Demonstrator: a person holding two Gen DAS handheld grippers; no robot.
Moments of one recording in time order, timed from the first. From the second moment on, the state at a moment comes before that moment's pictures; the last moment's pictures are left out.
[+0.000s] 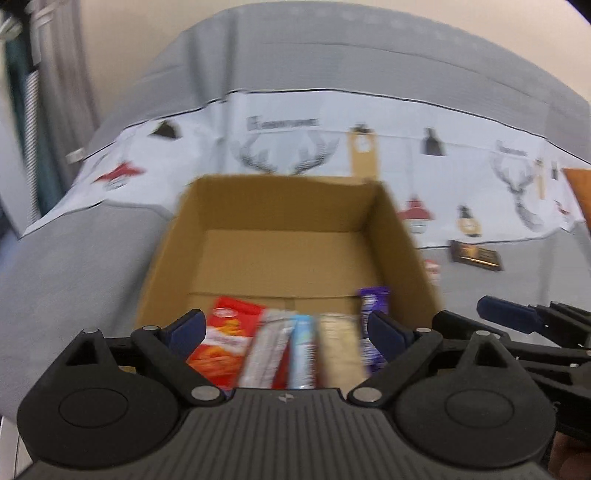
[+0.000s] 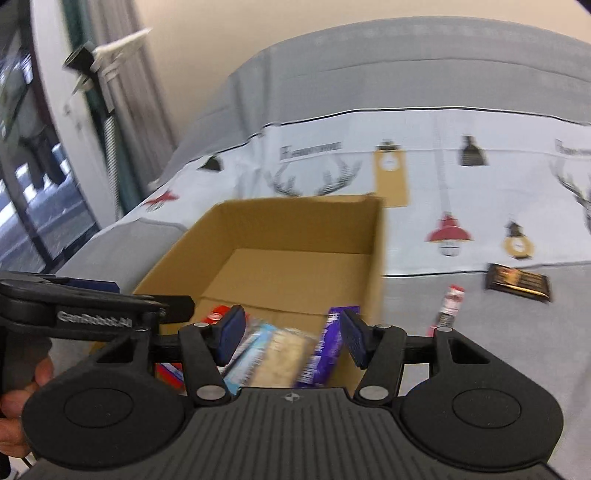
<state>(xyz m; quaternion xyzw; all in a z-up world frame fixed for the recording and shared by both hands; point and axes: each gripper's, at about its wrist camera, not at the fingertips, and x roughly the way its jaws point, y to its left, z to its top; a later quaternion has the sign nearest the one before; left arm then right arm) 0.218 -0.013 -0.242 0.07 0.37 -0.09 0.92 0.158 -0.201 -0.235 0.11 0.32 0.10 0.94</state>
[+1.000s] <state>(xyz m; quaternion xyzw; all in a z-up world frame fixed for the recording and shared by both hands) 0.400 -0.267 -0.421 0.13 0.50 -0.15 0.84 0.302 -0.467 -0.389 0.10 0.31 0.05 0.94</state>
